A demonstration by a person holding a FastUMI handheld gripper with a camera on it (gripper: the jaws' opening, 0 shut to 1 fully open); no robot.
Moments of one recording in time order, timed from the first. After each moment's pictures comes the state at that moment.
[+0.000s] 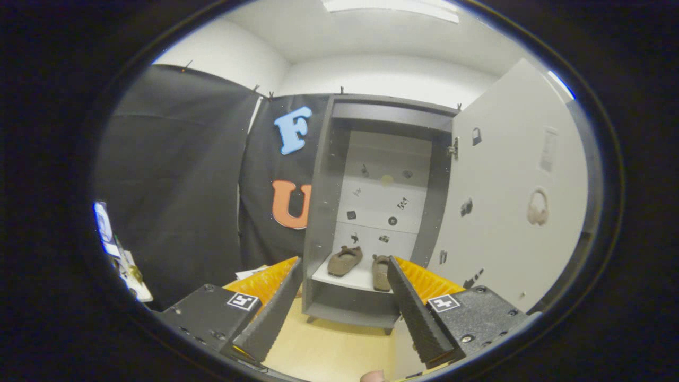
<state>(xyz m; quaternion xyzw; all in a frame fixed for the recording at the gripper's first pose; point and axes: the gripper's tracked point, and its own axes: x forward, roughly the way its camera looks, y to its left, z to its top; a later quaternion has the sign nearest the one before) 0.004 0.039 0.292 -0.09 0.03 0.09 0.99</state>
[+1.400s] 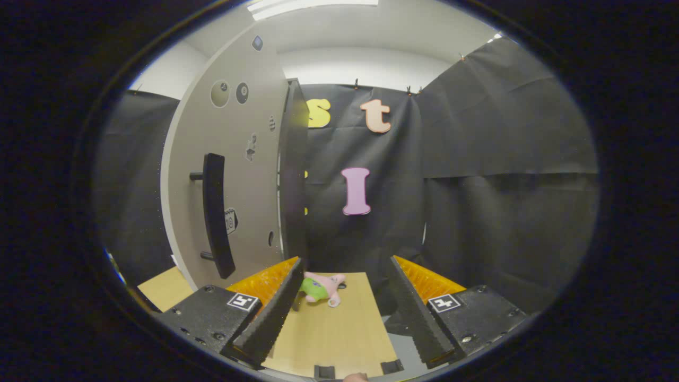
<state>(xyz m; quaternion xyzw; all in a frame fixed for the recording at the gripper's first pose) -0.010 -0.342 0.207 -0.01 0.05 -0.03 1.00</state>
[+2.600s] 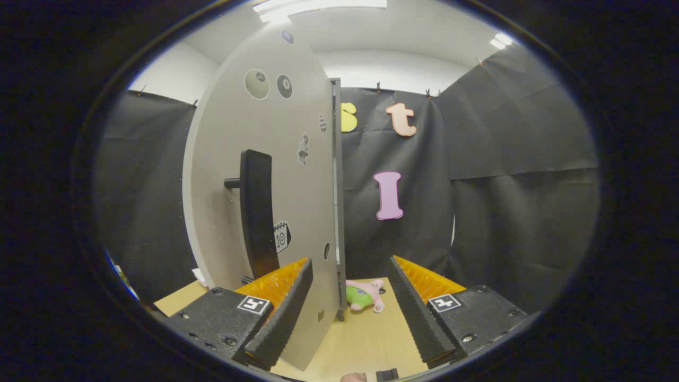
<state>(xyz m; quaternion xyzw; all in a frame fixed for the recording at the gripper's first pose) 0.009 -0.202 0.204 -0.01 0.02 -0.03 1.00</state>
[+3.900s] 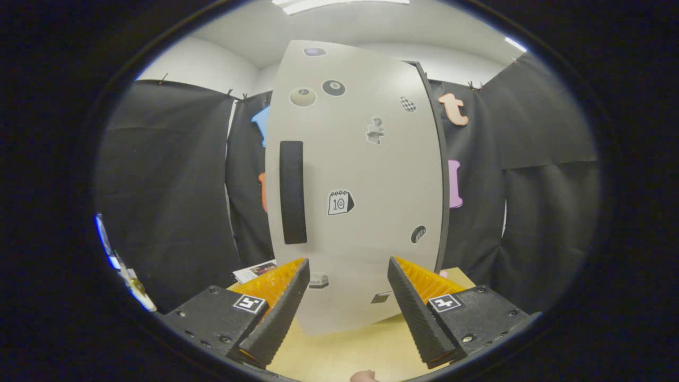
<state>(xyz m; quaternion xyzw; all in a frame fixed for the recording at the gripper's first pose) 0.058 0.001 0.148 0.00 0.05 0.06 1.00</state>
